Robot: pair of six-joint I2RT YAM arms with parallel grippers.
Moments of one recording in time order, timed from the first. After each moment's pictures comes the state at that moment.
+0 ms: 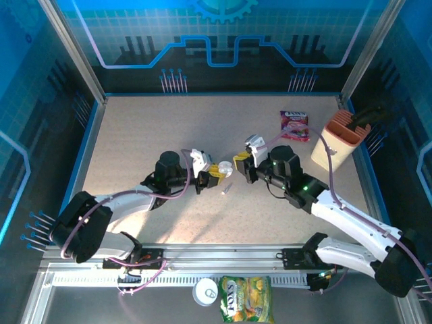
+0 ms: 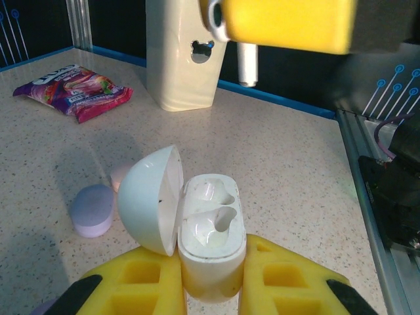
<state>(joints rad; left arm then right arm) -0.53 1.37 0.52 0.62 0.72 -0.01 0.70 1.03 0.76 -0.07 -0.11 0.09</state>
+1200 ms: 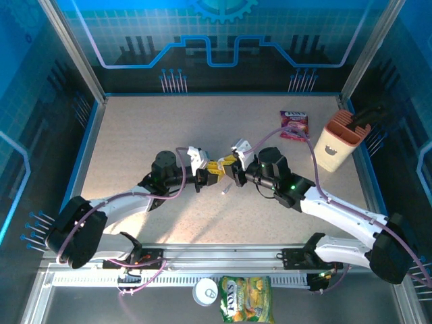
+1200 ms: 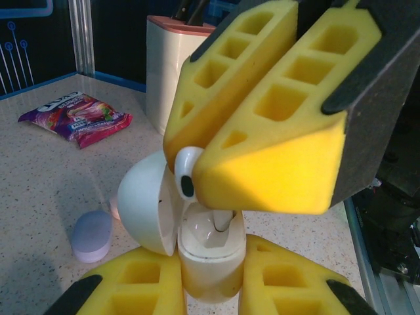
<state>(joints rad) -0.53 1.32 0.52 0.65 0.72 -0.07 0.77 1.13 0.75 0.06 -0.15 0.06</state>
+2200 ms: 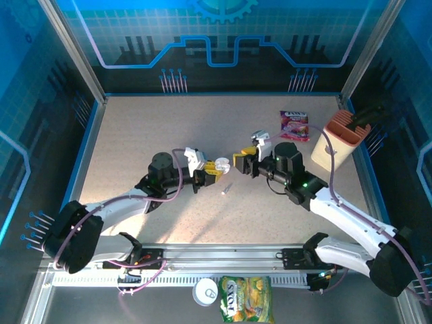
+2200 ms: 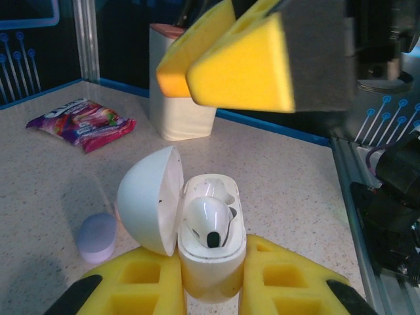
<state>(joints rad) -0.51 1.27 0.49 0.65 0.71 -0.06 0.60 1.06 0.73 0.00 -0.19 0.29</state>
